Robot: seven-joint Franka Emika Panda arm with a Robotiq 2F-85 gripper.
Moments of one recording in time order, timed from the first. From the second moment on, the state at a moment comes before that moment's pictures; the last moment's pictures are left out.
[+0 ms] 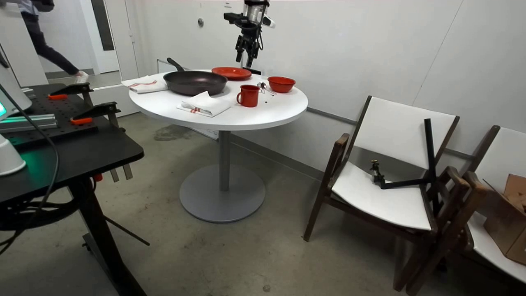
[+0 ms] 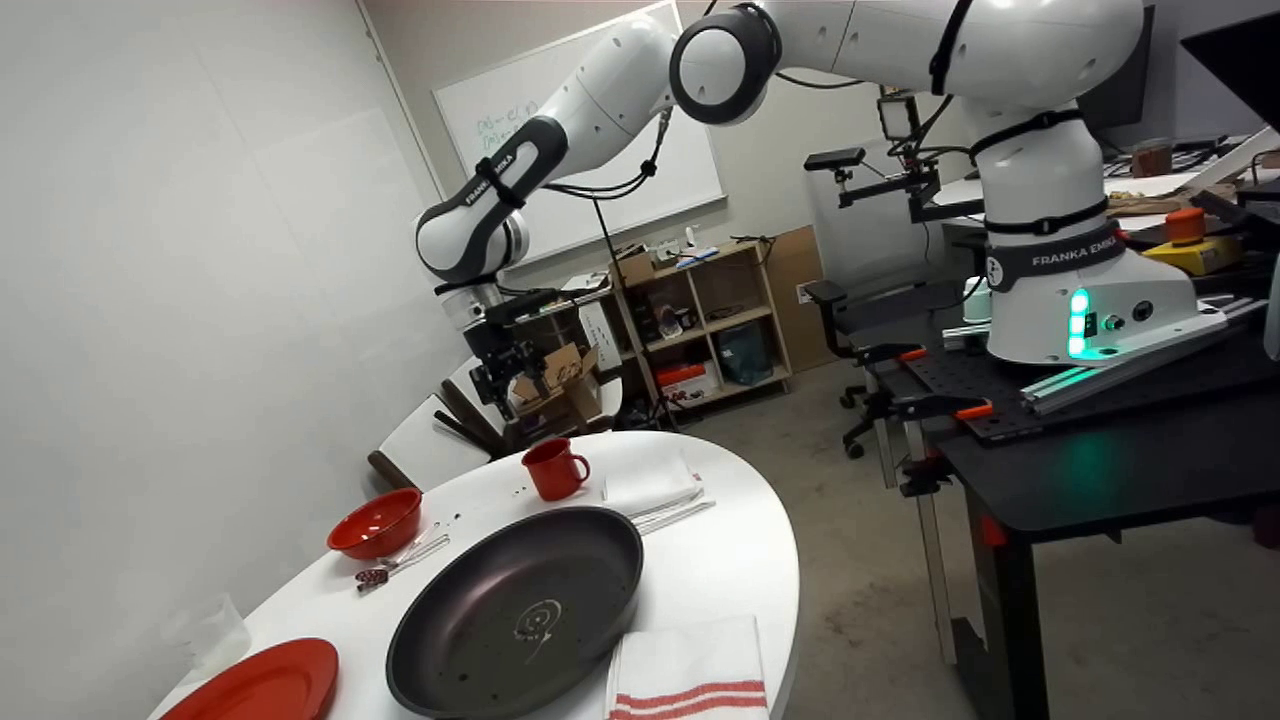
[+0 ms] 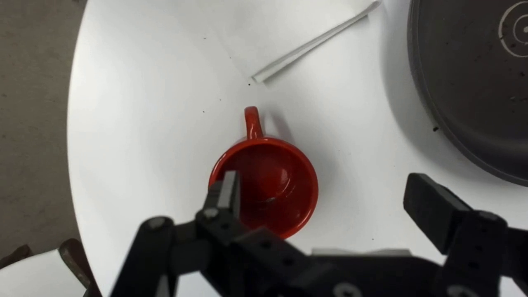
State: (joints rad) arm -0.13 1.04 -0.03 -0.96 0.09 1.83 0.13
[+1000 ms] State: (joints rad) arm -0.11 1.26 -0.03 -0.68 0.06 1.72 0.06
